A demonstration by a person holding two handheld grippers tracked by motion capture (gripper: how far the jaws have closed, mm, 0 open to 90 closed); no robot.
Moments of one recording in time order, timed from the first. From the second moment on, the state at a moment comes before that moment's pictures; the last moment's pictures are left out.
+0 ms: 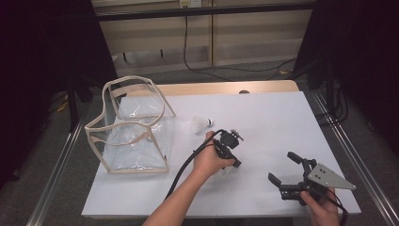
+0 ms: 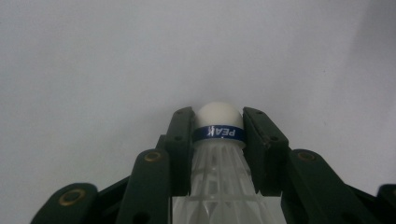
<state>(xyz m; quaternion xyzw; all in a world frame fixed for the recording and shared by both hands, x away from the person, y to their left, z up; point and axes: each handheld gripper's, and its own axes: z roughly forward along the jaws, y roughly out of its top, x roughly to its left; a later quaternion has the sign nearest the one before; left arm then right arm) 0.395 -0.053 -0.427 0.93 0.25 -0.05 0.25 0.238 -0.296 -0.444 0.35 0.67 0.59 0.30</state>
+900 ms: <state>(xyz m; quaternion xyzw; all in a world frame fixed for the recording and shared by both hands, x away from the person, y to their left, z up) 0.398 -0.032 -0.408 0.91 0.28 -0.09 0.29 0.241 -0.293 -0.445 0.35 0.67 0.58 0.29</state>
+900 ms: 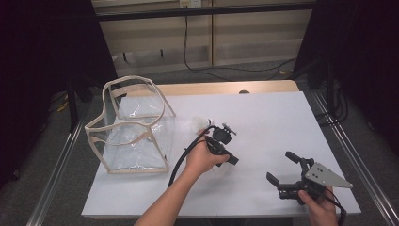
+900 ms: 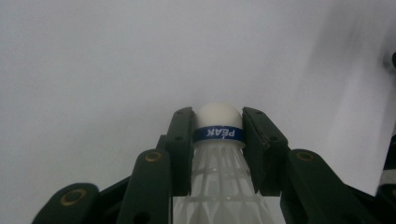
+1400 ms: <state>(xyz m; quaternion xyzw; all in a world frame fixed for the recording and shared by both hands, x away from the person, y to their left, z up) 0.401 -0.016 -0.395 0.91 0.29 -0.10 0.29 0.242 -0.292 -0.446 0.35 0.67 0.58 0.29</state>
